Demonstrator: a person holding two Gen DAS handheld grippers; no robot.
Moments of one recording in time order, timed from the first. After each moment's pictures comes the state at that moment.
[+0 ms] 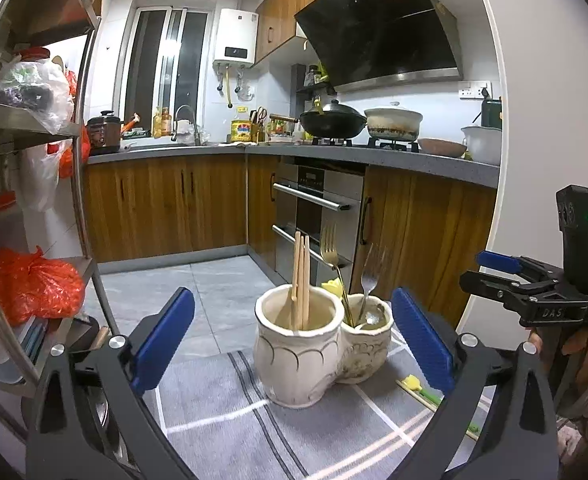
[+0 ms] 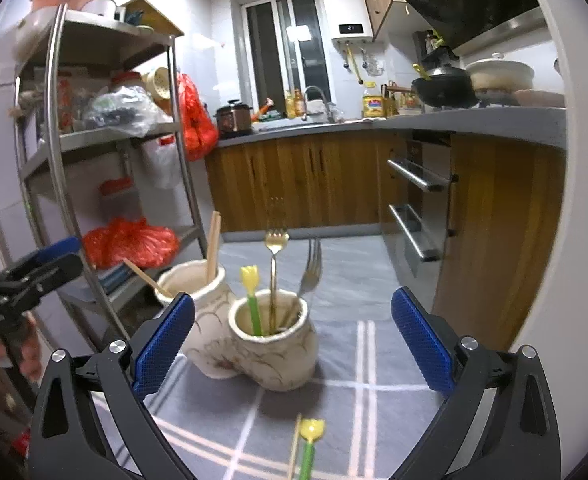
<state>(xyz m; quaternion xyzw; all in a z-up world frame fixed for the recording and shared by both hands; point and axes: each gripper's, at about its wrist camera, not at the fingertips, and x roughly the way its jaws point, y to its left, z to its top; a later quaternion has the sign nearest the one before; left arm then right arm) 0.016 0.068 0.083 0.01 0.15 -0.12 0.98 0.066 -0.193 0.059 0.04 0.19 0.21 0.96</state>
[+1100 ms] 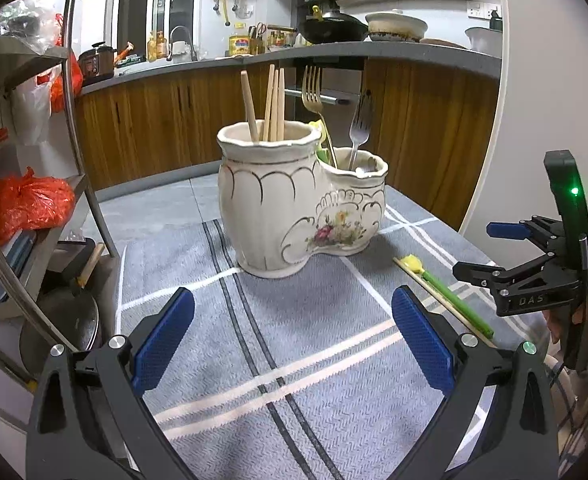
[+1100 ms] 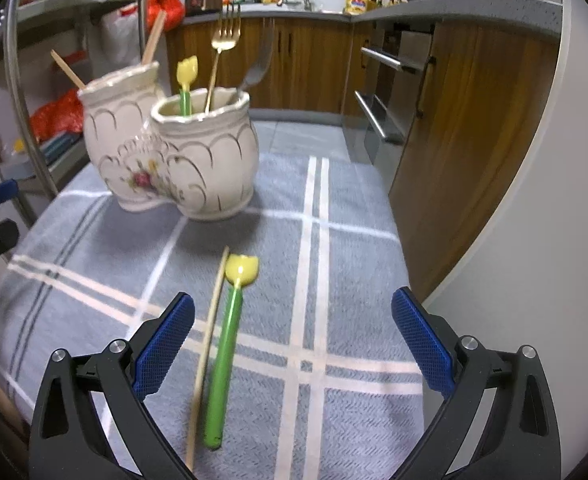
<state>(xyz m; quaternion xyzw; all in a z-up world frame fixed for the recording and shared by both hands) 0.005 0.036 -0.015 0.03 0.29 -0.11 0.95 0.068 -0.191 -0.050 -0.06 0.38 0.13 0.91</state>
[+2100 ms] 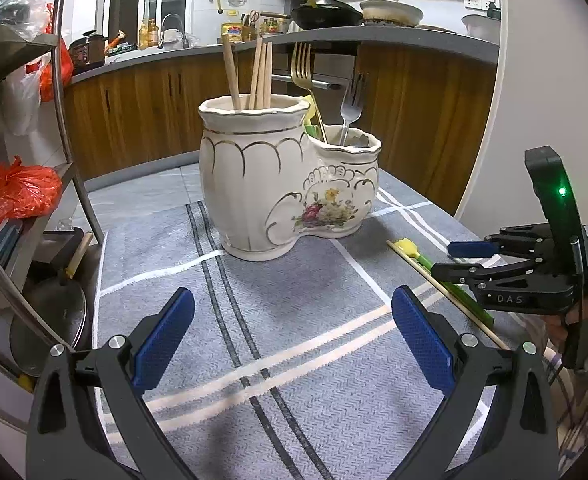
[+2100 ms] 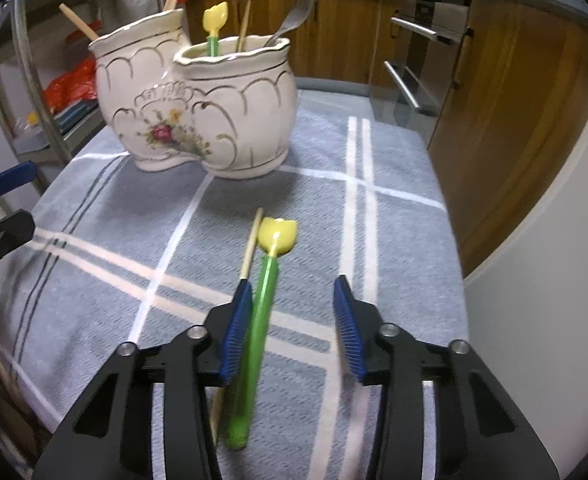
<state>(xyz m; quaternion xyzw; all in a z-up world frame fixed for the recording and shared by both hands) 0.010 0.026 -0.030 0.03 0.31 -0.12 0.94 0.073 -0.171 -0.070 -0.07 0.44 0.19 0.88</state>
